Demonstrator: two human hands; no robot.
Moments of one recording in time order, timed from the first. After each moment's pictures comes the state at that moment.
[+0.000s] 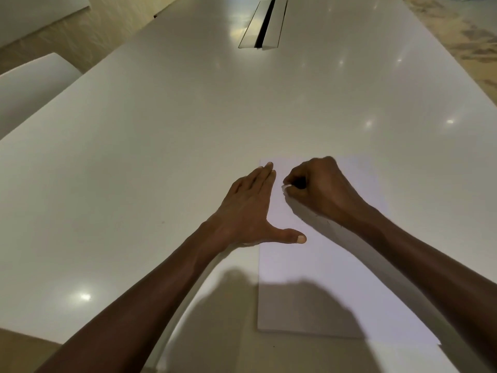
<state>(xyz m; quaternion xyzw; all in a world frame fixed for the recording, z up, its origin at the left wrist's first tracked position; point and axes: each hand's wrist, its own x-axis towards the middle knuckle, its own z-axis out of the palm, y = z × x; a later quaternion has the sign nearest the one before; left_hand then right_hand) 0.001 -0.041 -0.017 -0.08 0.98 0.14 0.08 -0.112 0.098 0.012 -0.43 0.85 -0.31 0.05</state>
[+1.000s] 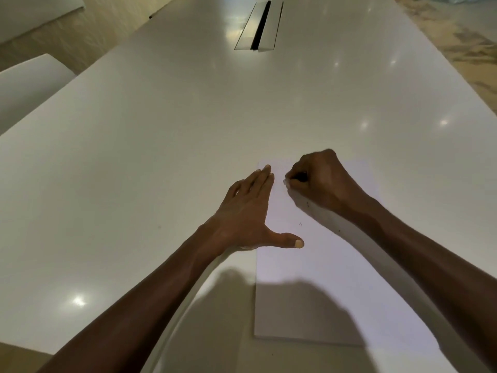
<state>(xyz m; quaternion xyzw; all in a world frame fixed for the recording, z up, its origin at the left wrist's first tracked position) -0.001 -0.041 -0.015 -0.08 0.98 0.13 0.10 -0.137 0.094 0.009 -0.48 0.82 -0.31 0.01</state>
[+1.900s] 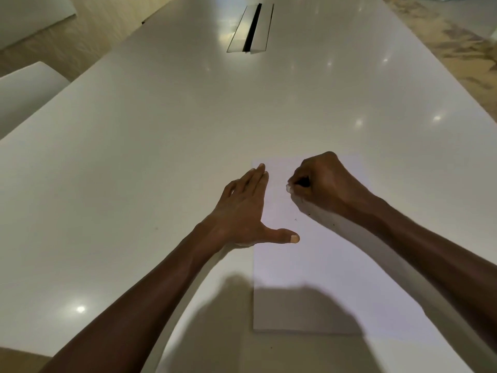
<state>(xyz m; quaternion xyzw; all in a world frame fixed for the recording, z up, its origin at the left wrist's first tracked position) -0.003 -0.040 -0.012 -0.08 0.98 0.12 0.12 -0.128 0.115 0.017 -0.48 0.84 -0.27 0.03</state>
